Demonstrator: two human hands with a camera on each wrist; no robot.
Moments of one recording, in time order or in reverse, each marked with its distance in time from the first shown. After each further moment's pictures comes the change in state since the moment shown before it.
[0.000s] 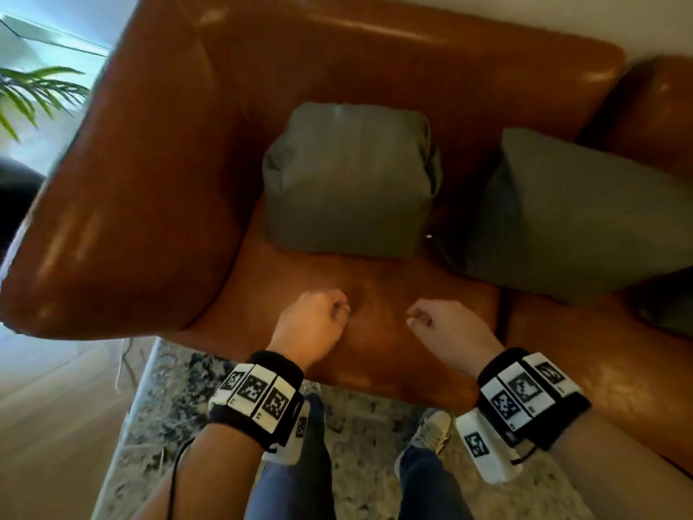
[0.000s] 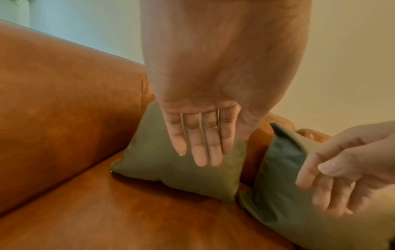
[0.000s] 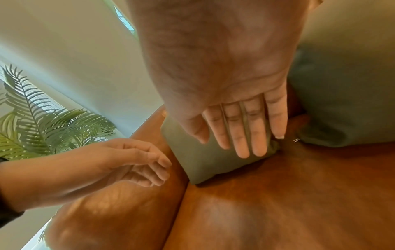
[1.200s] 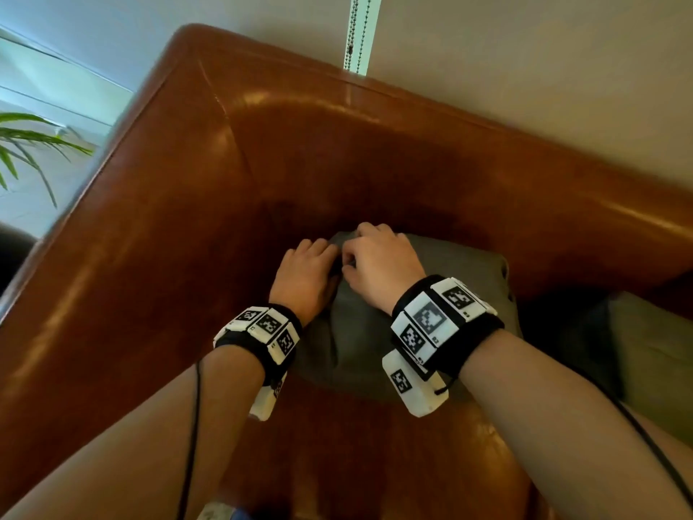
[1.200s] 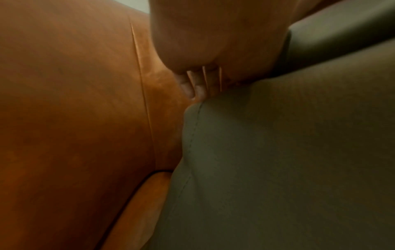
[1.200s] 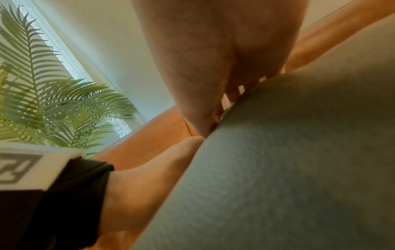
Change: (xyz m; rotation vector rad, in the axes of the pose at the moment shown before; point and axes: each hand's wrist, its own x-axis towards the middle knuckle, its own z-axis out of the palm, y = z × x) left_hand 0.283 -0.095 -0.165 0.278 0.328 0.236; right_hand 0.290 -0.228 -0.128 -0.388 0.278 -0.325
